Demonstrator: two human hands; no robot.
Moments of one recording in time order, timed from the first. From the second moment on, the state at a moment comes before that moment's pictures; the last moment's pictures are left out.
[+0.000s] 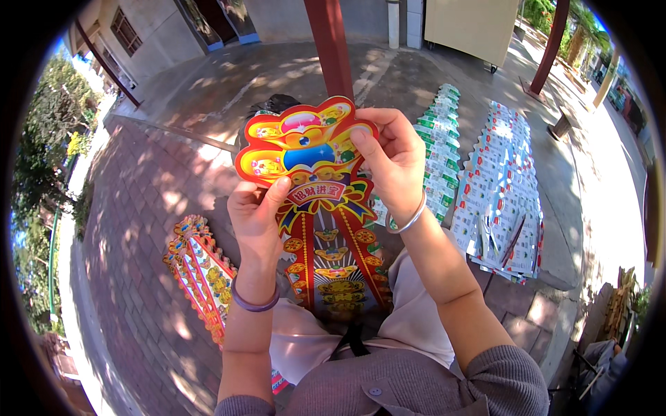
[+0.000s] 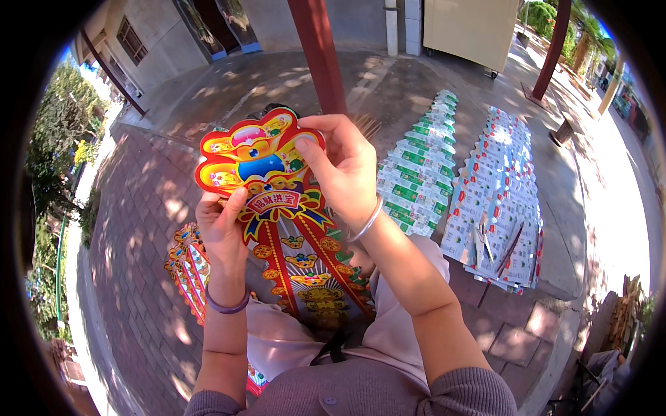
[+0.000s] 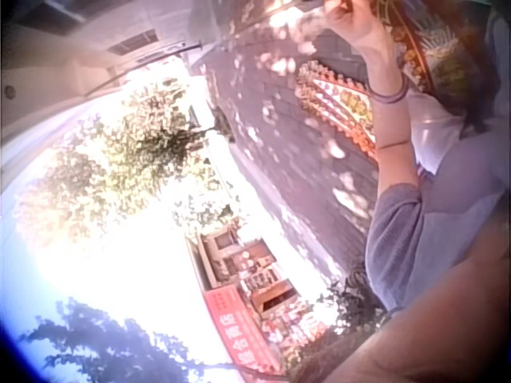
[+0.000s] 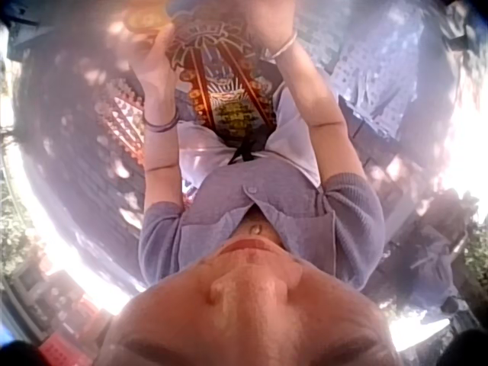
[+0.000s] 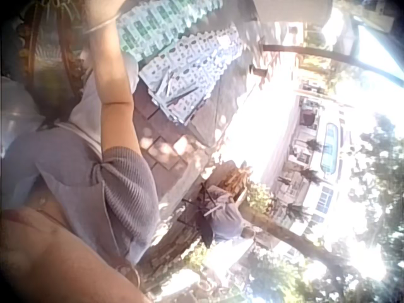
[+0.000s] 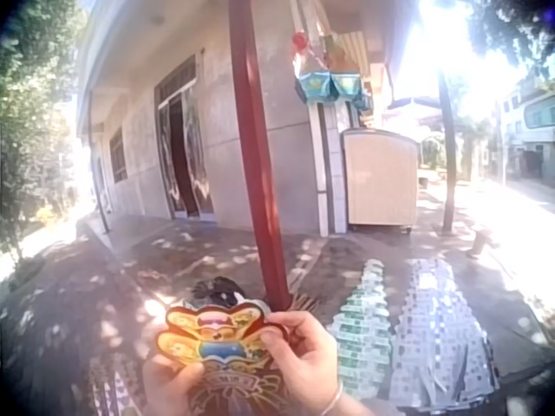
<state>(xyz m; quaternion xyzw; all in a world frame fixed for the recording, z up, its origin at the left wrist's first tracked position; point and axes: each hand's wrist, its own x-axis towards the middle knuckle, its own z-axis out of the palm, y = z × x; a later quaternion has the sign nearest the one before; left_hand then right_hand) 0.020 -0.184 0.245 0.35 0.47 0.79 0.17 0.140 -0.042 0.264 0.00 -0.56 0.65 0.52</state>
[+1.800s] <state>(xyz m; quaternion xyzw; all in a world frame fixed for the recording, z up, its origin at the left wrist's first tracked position) 0.000 -0.191 0.246 0.26 0.48 0.70 0.46 0.128 -0.022 0.247 -0.01 -0.57 0.69 0.45</state>
